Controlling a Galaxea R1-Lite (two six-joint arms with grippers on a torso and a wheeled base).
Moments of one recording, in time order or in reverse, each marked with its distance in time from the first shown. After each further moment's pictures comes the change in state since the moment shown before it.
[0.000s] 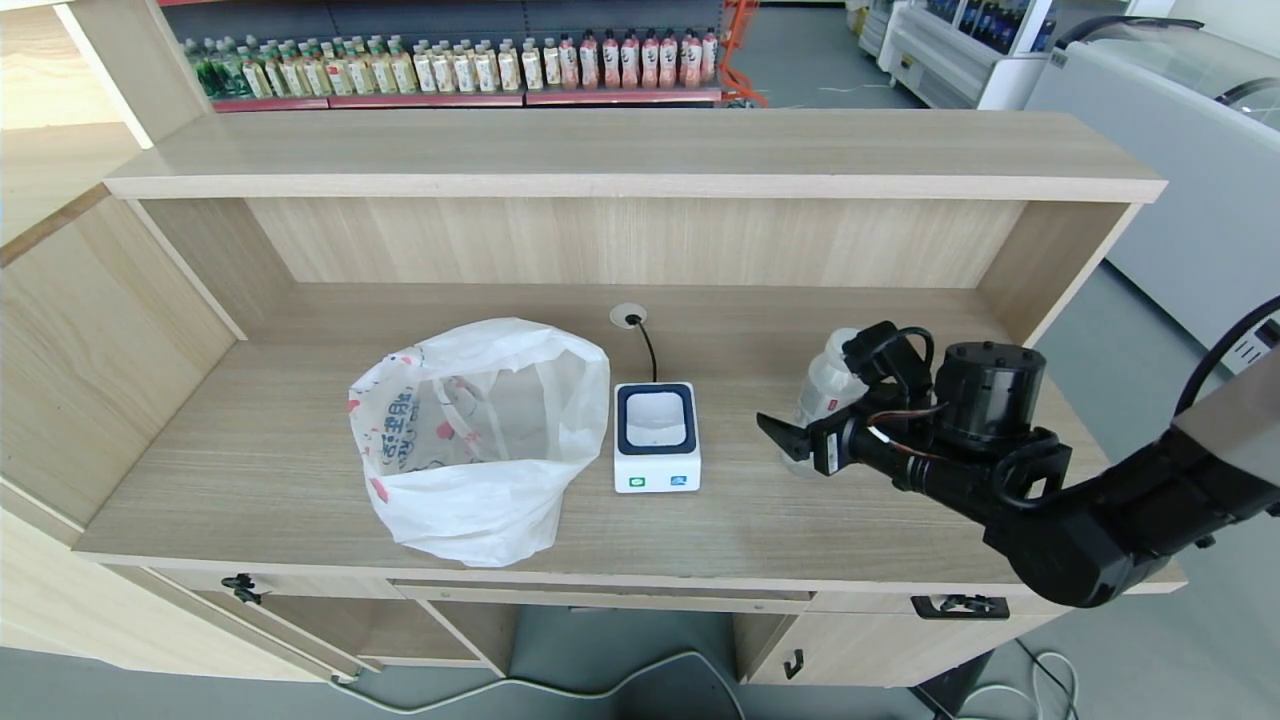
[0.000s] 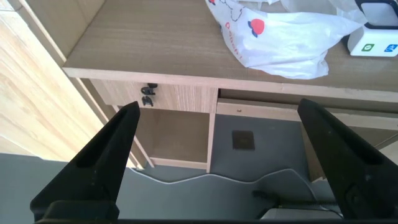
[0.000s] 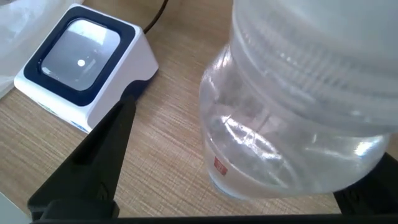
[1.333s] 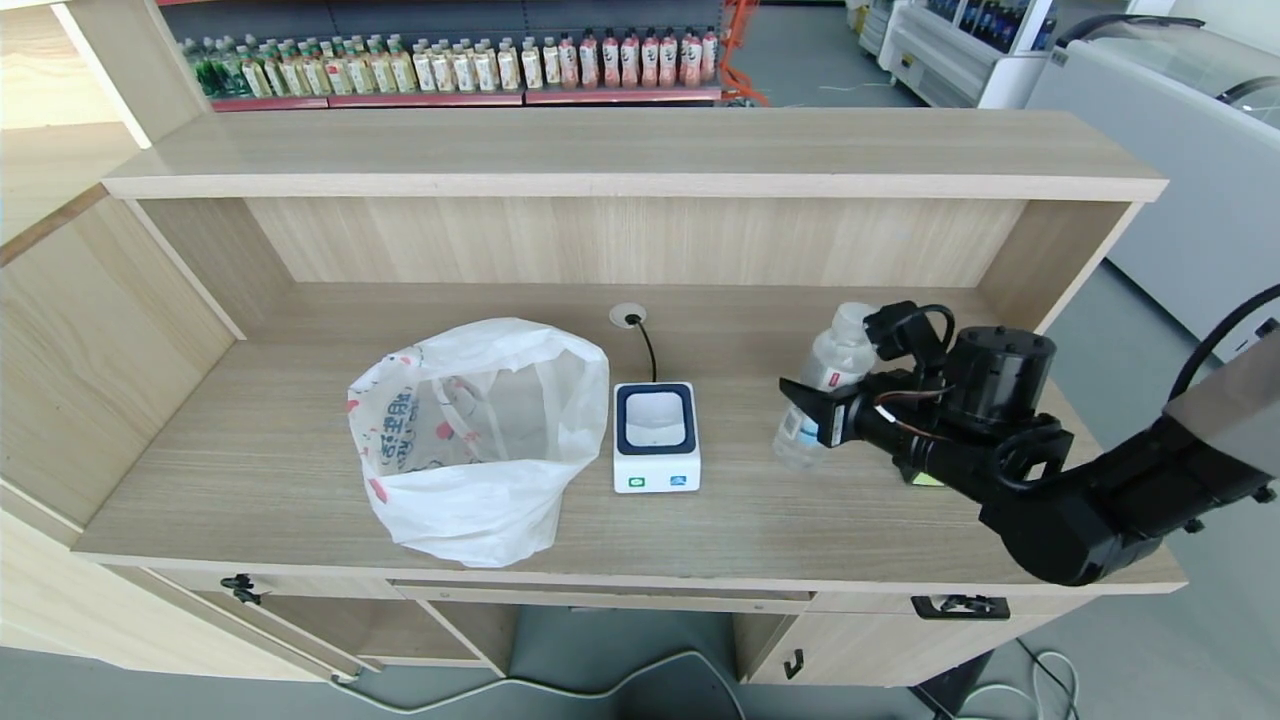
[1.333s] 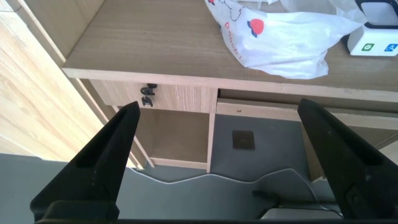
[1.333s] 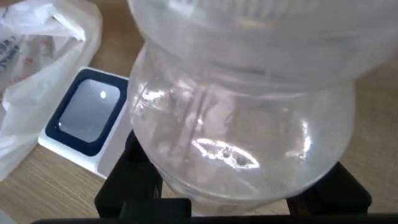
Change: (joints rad) left arm 0.000 0.000 0.000 0.000 0.000 0.000; right arm -0.033 0.003 -0.055 -0.041 0.027 0.148
